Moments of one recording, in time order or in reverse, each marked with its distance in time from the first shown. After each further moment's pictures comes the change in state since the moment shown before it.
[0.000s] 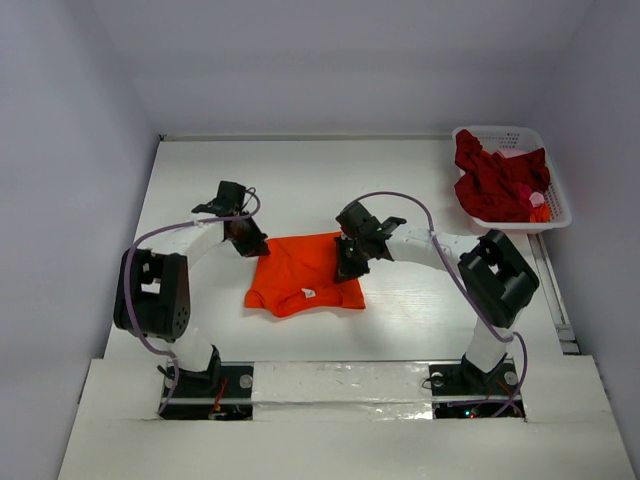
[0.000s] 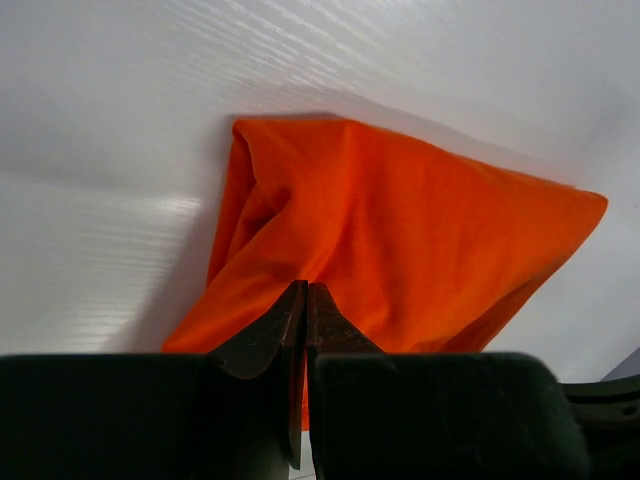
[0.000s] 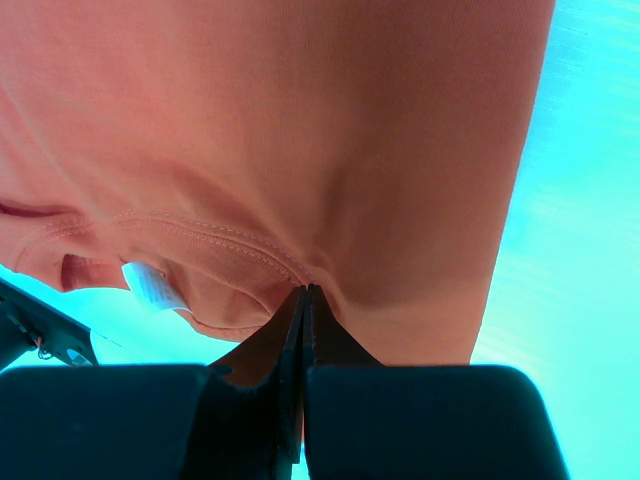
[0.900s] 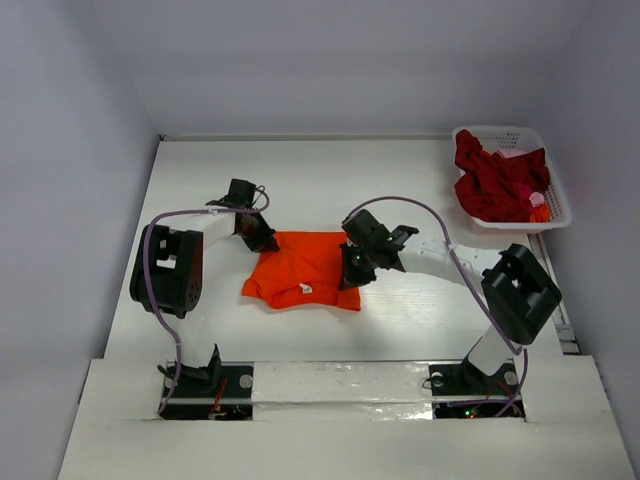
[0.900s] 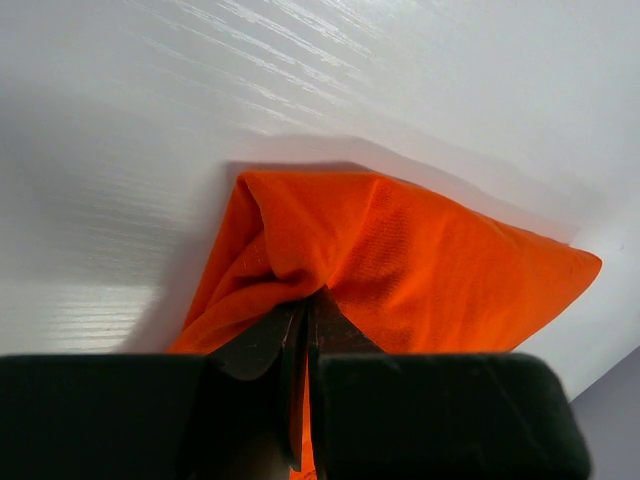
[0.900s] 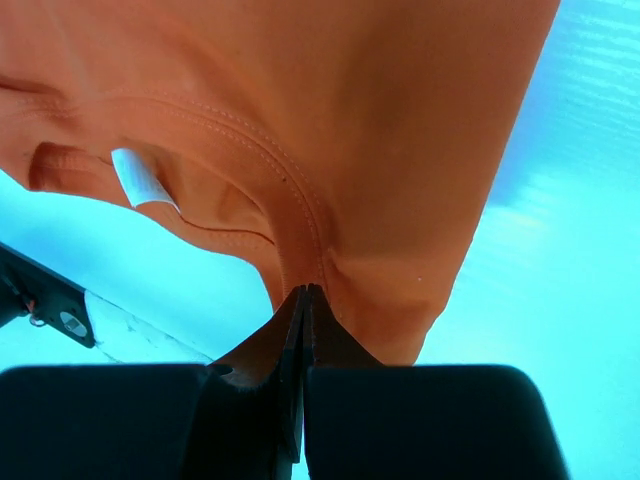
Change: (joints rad) left arm -0.021 0.188 0.060 0.116 0.027 -0.039; right arm 0.036 -0.142 -0.097 -0.016 0.027 0.018
